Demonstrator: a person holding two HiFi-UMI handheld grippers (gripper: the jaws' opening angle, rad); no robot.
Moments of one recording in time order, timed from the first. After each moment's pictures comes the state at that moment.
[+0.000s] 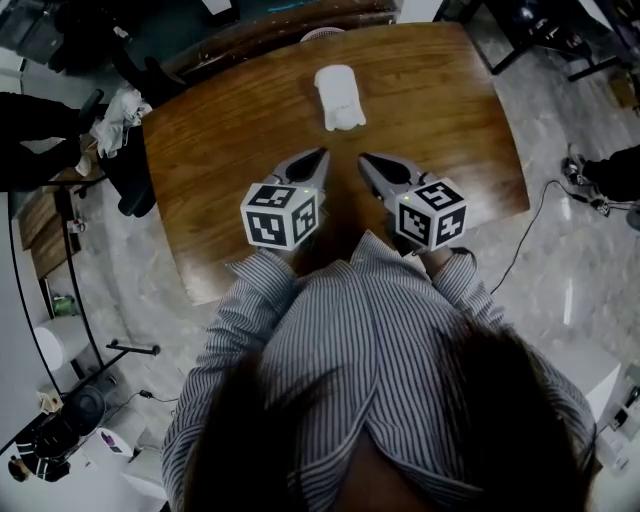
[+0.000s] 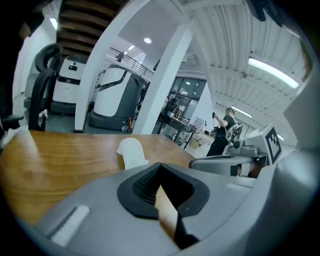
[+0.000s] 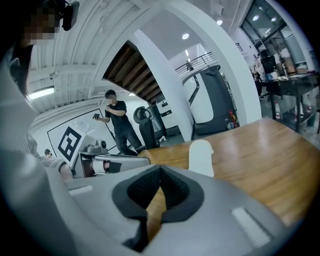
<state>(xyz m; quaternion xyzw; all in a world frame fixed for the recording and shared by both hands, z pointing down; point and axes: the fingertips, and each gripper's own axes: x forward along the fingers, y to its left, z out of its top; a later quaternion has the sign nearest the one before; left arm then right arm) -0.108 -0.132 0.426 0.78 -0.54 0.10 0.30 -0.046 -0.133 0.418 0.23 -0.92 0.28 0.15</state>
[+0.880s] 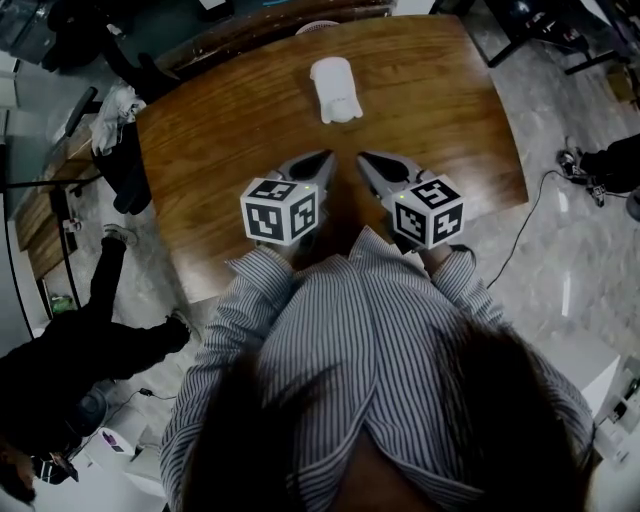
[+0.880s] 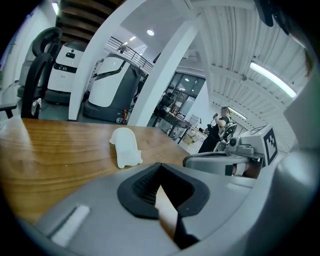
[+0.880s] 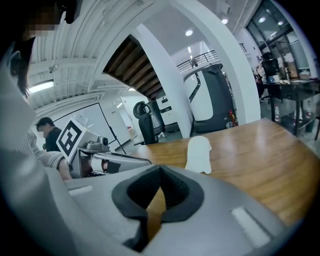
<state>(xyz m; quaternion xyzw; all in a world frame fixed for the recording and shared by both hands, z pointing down) -0.092 -0.122 0.438 0.79 -0.50 0.11 0.34 -0.043 -0.124 0.426 0.23 -0.92 0.26 0.18</state>
